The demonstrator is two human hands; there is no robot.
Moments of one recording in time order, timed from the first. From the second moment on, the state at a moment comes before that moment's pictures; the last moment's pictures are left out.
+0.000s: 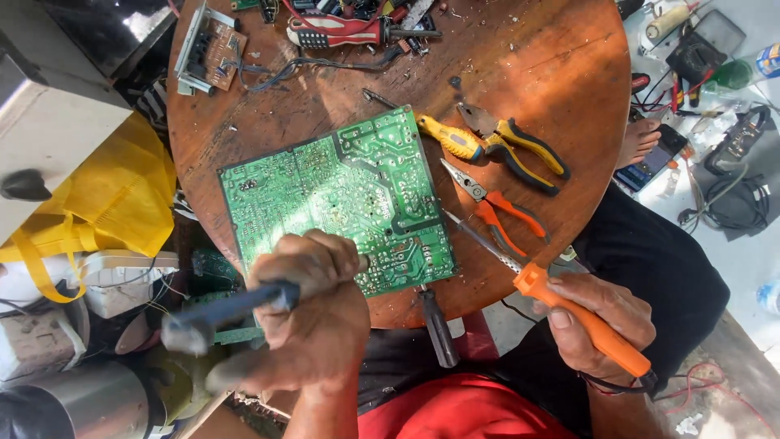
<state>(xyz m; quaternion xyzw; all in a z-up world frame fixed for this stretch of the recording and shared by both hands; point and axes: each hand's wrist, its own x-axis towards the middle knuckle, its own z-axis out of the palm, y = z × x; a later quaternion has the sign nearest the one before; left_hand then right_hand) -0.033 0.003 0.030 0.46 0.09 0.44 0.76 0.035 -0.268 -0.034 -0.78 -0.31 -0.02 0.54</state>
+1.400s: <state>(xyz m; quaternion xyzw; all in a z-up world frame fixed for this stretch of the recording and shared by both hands) 0.003 0.017 -0.019 0.30 0.10 0.41 0.85 0.049 -0.242 -0.050 -0.78 -0.37 -0.06 0.50</state>
